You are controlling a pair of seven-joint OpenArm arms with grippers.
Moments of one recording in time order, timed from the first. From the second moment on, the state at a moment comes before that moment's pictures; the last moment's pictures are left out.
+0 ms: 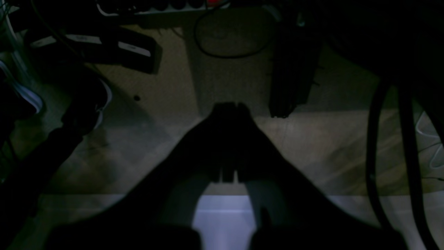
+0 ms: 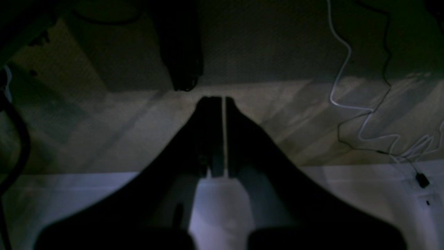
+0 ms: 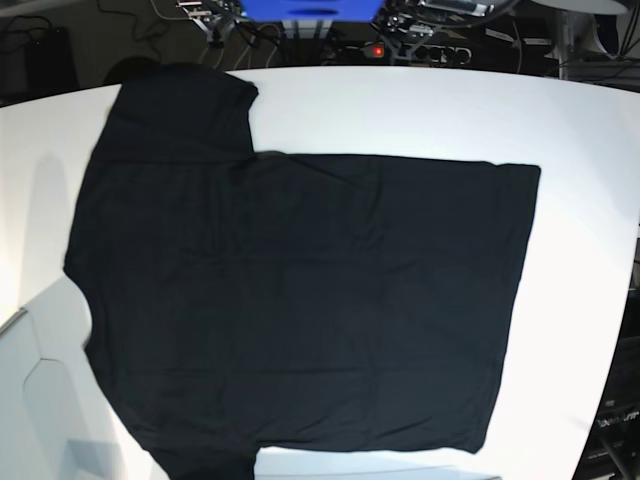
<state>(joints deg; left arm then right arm) 3.5 -2.2 3.5 2.9 -2.2 0.3 1.0 -8.1 -1.3 1.6 9.3 0.5 -1.4 -6.9</state>
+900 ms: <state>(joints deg) 4.1 -2.3 3.5 3.0 -2.2 0.3 0.5 -8.3 -1.3 1.6 9.4 0.5 -1.4 -6.8</state>
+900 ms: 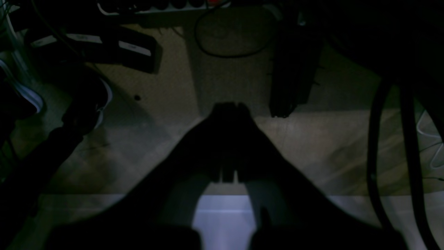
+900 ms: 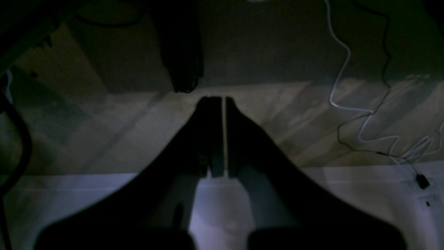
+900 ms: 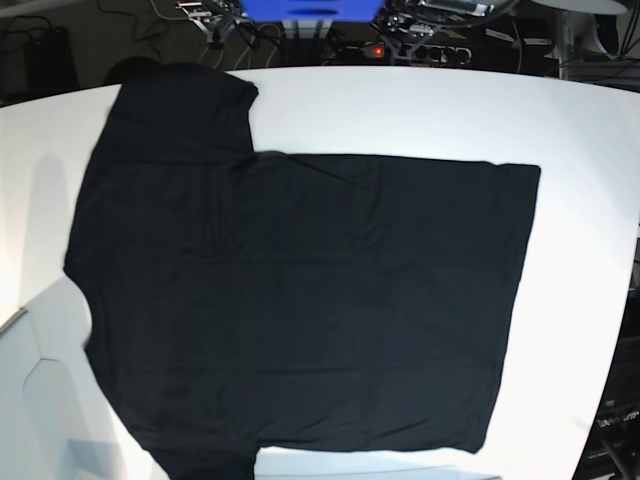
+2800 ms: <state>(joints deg) 59.8 -15.6 -6.9 113.1 -5.2 0.5 2.5 -59.1 6.4 10.8 117.2 0.7 -0.2 -19.0</state>
